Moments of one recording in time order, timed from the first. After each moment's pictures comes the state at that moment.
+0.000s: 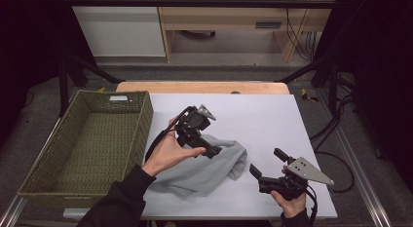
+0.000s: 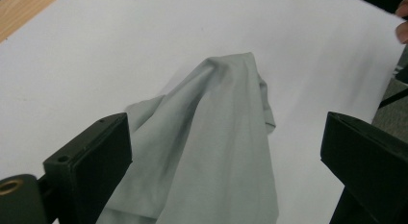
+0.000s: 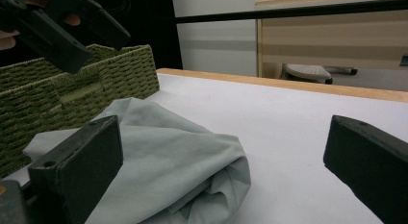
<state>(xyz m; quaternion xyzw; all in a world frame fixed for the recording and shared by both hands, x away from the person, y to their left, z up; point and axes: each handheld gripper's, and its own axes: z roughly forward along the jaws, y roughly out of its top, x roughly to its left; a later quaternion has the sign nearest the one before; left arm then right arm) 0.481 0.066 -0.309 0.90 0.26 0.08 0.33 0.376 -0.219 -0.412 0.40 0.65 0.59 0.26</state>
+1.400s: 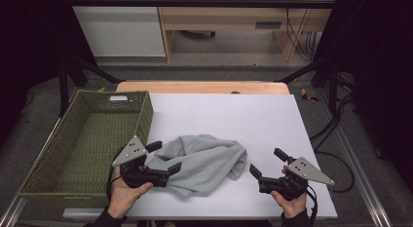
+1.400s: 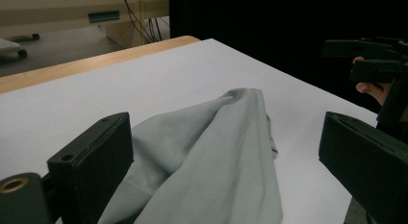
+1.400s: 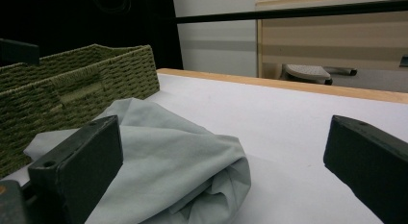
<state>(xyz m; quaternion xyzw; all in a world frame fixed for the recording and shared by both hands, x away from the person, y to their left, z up) 0.398 0.194 -0.368 0.75 0.32 0.16 0.56 0.375 -0.219 -0.411 0.40 0.65 0.59 0.26</state>
